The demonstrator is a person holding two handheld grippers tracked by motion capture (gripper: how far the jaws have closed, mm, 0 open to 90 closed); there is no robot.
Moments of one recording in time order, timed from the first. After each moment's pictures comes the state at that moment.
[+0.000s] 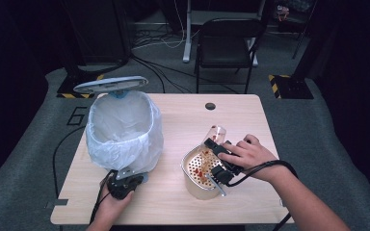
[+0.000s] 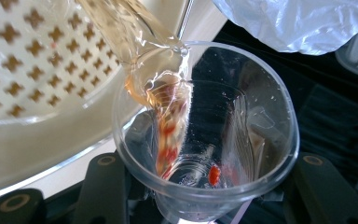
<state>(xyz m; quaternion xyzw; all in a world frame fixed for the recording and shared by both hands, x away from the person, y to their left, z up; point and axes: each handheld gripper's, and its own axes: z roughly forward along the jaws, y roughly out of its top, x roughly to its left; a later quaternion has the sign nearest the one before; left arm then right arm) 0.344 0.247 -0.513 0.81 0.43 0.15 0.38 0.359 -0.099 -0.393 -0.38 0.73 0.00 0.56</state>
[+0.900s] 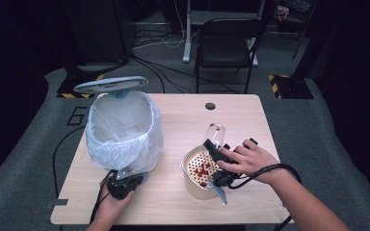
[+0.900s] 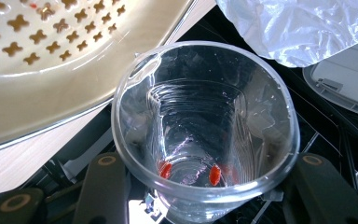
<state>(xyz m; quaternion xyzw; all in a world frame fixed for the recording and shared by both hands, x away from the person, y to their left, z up) 0.344 0.246 -0.513 0.81 0.43 0.15 0.38 0.353 -0.100 -0.410 -0.43 0.67 -0.05 0.60</state>
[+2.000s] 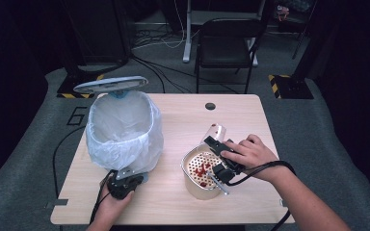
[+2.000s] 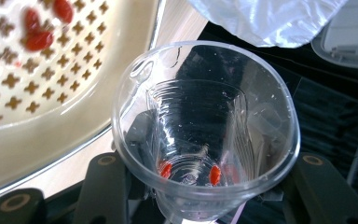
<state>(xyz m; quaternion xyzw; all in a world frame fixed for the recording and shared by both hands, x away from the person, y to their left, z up) 0.344 0.247 -0.513 0.81 0.43 0.15 0.38 0.360 -0.102 -0.380 -0.38 0.74 0.03 0.56</state>
